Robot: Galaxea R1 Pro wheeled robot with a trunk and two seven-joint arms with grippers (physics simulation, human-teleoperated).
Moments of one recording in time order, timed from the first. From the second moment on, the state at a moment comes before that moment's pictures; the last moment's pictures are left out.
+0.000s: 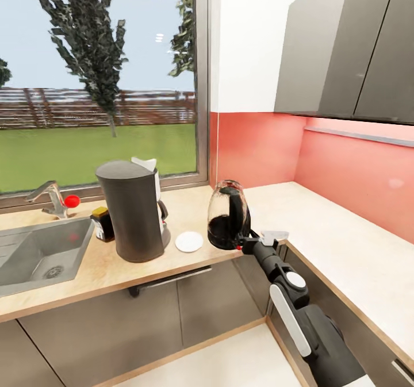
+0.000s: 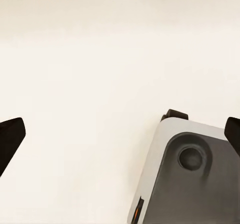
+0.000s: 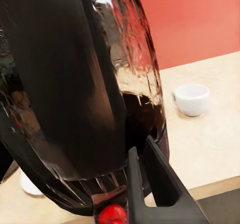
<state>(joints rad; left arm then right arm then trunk) -0.08 0.13 -0.26 0.01 0.54 -0.36 0.03 -0.43 -0.02 0.26 -1.43 -0.32 0.24 -0.14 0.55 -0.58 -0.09</state>
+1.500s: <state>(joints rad) -0.08 0.13 -0.26 0.01 0.54 -0.36 0.03 -0.43 -0.02 0.27 -1.44 -0.19 0.24 -0.14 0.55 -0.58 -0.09</state>
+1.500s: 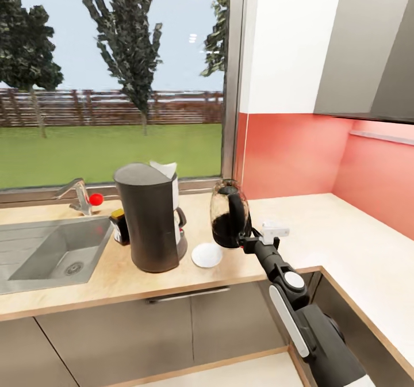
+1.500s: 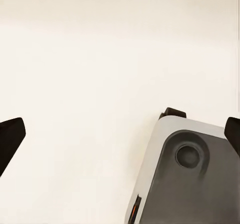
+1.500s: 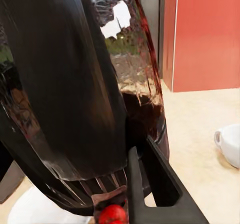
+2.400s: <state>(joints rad) -0.08 0.13 -0.26 0.02 0.55 -0.36 0.03 -0.43 -0.02 0.27 -1.45 -0.19 0.23 -0.14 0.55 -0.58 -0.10</state>
